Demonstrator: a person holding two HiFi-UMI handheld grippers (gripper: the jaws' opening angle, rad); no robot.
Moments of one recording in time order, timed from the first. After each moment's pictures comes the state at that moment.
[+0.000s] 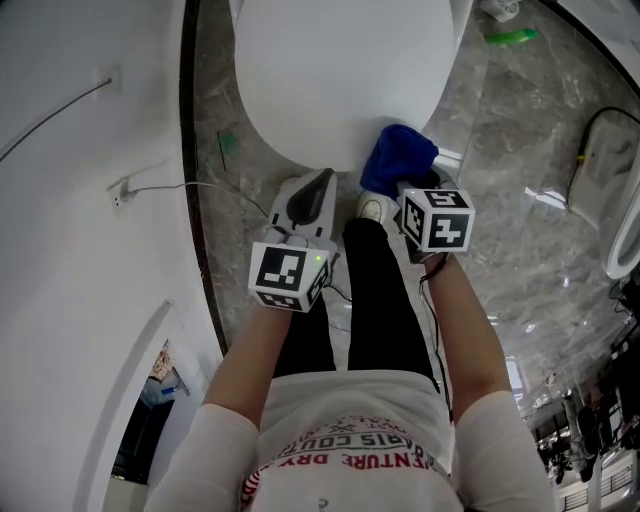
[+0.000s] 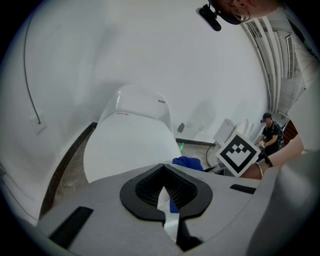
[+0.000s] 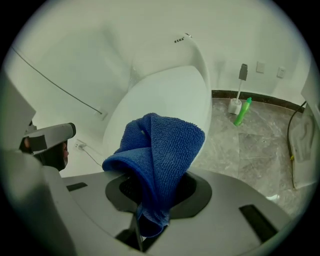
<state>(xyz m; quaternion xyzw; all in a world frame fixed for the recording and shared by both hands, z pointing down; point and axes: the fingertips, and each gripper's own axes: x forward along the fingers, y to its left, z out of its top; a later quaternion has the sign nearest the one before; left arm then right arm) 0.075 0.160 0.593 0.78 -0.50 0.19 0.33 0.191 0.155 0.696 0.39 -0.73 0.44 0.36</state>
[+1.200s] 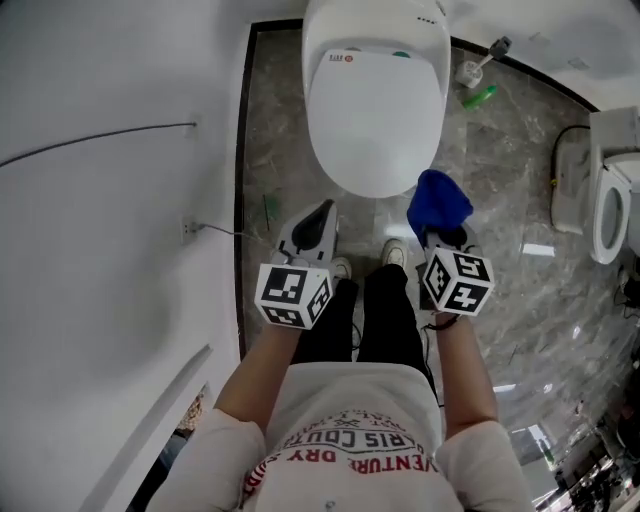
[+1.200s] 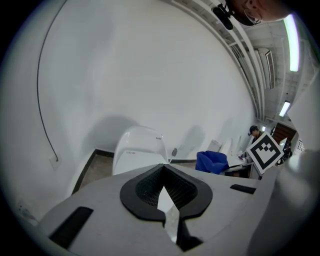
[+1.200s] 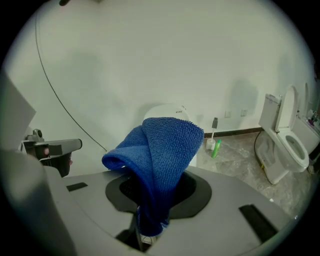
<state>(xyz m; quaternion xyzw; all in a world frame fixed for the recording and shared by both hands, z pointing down) -0.049 0.202 0.397 0.82 -0.49 0.12 0.27 0.140 0.207 0.442 0.57 -0.72 0.32 0.24</state>
